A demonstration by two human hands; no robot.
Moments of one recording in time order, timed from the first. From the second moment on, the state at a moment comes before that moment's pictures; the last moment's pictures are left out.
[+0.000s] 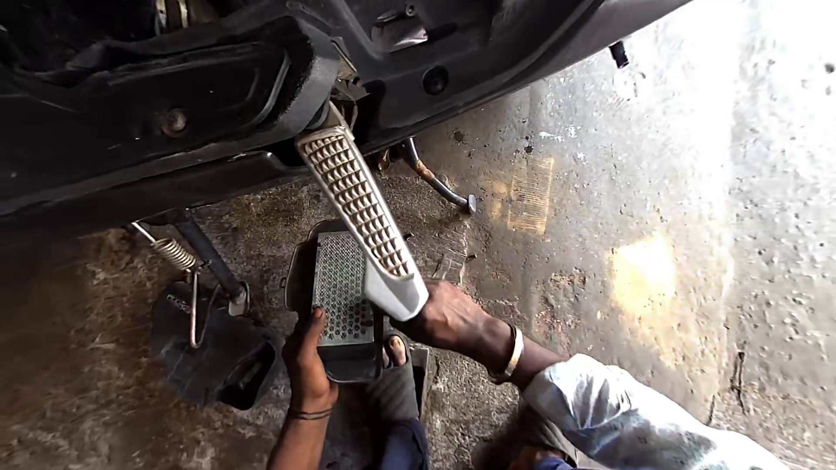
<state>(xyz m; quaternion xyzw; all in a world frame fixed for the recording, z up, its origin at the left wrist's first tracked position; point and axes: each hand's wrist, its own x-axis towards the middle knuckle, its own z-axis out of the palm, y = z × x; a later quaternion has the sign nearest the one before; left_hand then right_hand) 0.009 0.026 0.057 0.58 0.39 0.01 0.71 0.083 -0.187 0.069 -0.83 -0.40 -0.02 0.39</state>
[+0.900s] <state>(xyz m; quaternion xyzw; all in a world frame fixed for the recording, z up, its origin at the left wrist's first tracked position) 0.026 0.005 0.065 0.49 0.51 0.00 0.71 0.101 -0.171 0.093 -0.63 0.19 0.33 0.68</state>
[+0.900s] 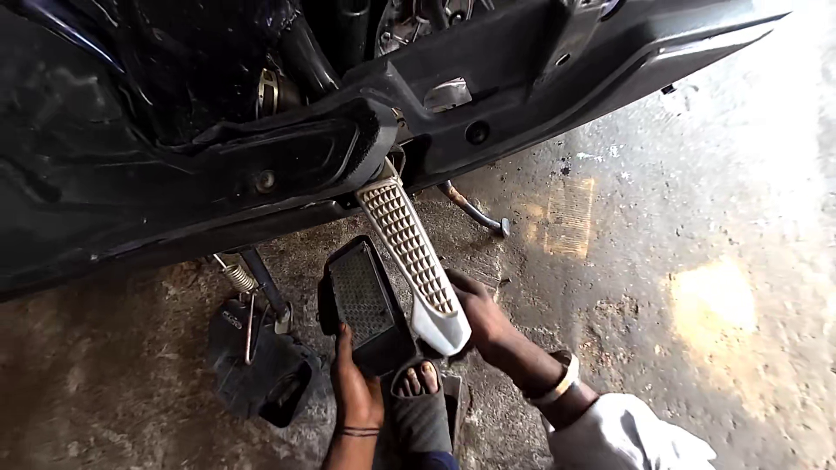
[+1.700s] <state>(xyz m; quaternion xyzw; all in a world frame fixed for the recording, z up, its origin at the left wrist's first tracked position) 0.058 0.039 0.134 0.95 -0.11 -0.16 0.26 0.144 -0.225 0.138 -0.72 -0.25 0.47 0.45</state>
